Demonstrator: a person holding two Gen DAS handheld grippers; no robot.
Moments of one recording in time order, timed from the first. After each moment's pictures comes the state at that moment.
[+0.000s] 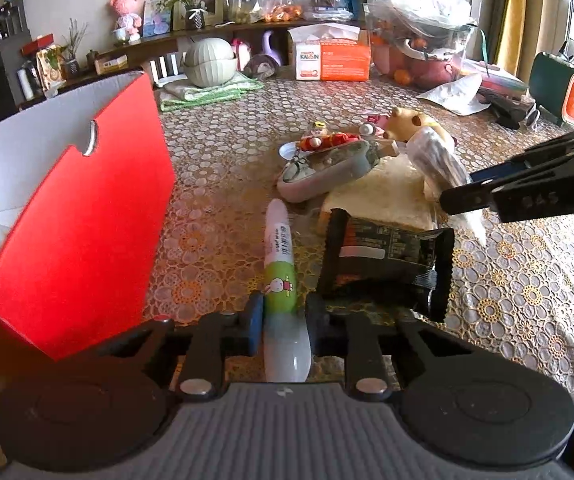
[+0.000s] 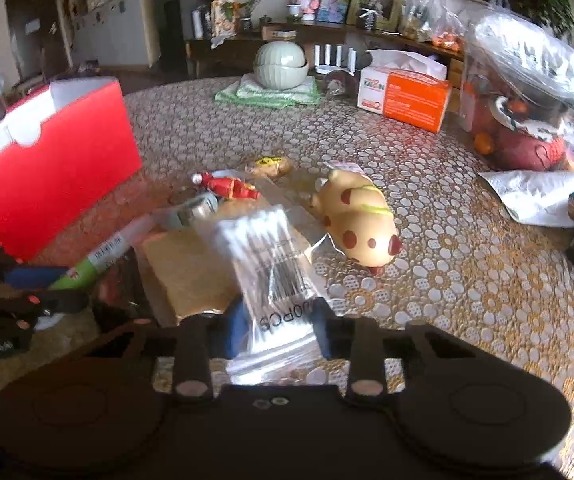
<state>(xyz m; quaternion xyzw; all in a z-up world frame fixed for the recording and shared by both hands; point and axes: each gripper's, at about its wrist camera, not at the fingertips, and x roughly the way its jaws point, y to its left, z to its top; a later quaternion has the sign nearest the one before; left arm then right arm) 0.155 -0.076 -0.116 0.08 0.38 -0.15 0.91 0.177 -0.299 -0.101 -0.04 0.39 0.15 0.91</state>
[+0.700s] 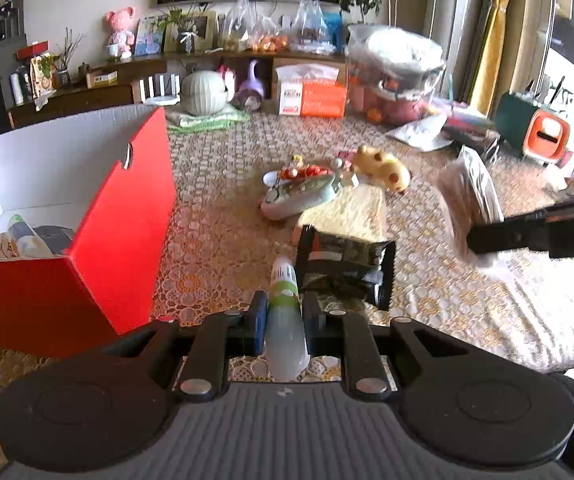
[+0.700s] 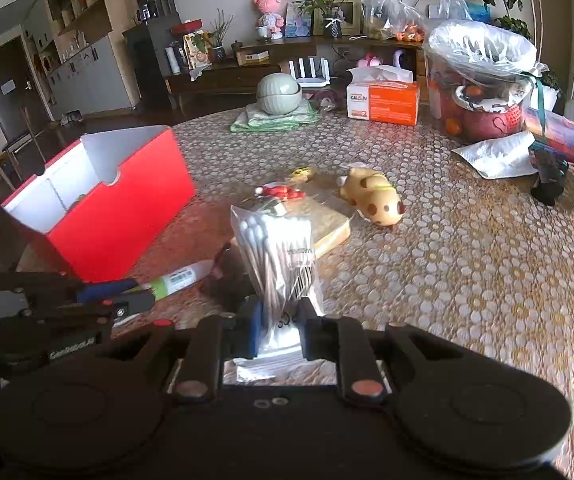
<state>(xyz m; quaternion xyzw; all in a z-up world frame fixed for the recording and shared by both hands) 0.107 -0.051 -0.080 0.04 0.34 -0.19 0.92 0.083 -0.277 -0.047 0.05 0.38 0.12 0.92</state>
